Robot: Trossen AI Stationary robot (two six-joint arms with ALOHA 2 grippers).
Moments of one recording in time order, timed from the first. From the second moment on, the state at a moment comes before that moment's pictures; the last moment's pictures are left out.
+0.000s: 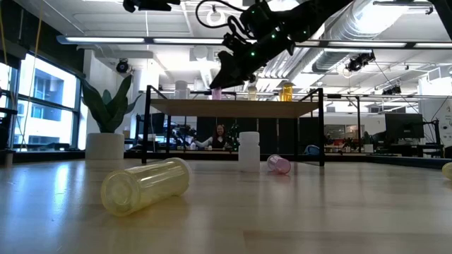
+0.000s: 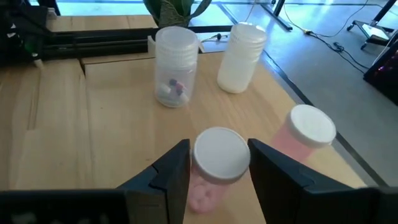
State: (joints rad) left arm 0.46 0.96 1.00 -0.12 -0.36 0.15; right arm -0.40 1.82 1.36 0.01 0.04 -0.17
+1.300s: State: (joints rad) left arm 0.46 0.95 1.00 -0.17 -0.36 0.15; right arm -0.40 1.82 1.65 -0.26 0.01 -0.14
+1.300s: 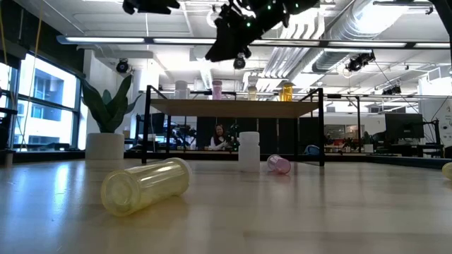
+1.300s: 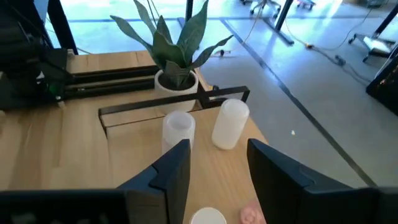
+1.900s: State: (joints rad) left arm 0.46 0.92 1.00 -0.26 -0.27 0.11; right arm -0.32 1.78 1.73 -0.72 -0.01 -0.02
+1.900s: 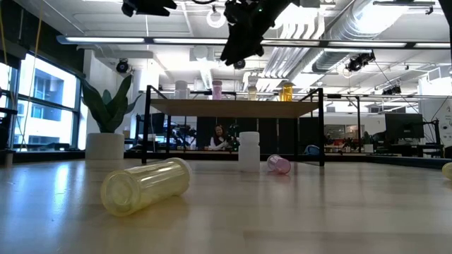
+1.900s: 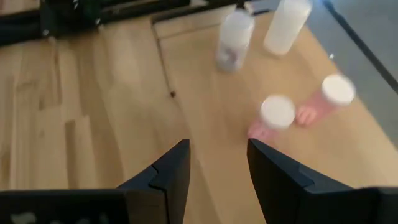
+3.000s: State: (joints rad) left arm 0.26 0.91 1.00 -0.50 -0.18 -0.37; right arm -0.13 1.17 1.09 -0.85 0.00 0.54
